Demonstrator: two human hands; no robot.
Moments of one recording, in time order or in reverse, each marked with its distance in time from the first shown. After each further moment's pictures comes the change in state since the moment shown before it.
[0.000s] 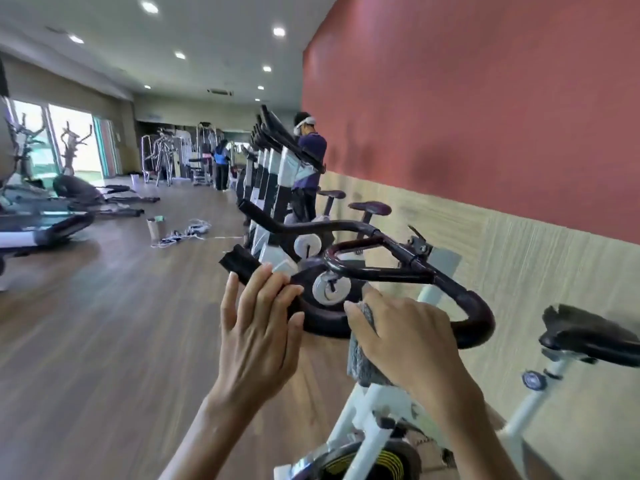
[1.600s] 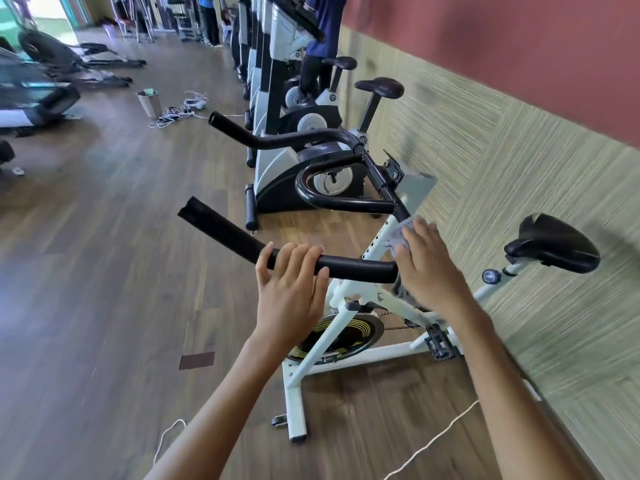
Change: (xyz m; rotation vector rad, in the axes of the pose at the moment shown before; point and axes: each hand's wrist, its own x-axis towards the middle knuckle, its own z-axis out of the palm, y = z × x) left_hand 0.029 0.110 -0.016 -0.049 -0.564 -0.283; right_hand -0.006 0.124 -0.017 0.414 -0.466 0.264
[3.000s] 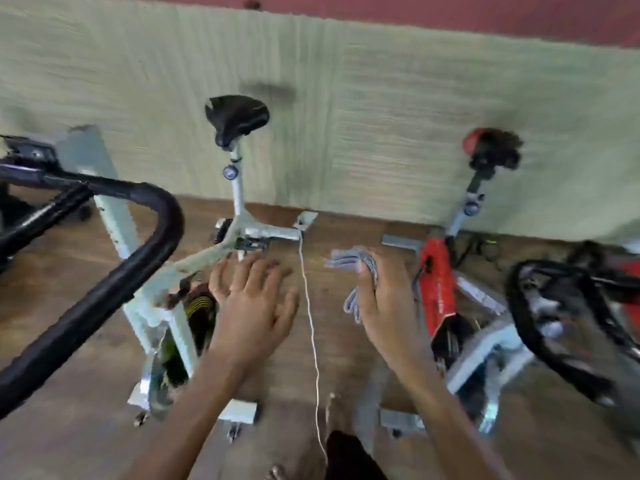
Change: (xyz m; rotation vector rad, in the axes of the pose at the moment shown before) left_hand -0.035 0.073 0.030 -0.635 -0.519 0.948; right_hand -0.245 -0.041 0.077 0.087 0.890 0.864
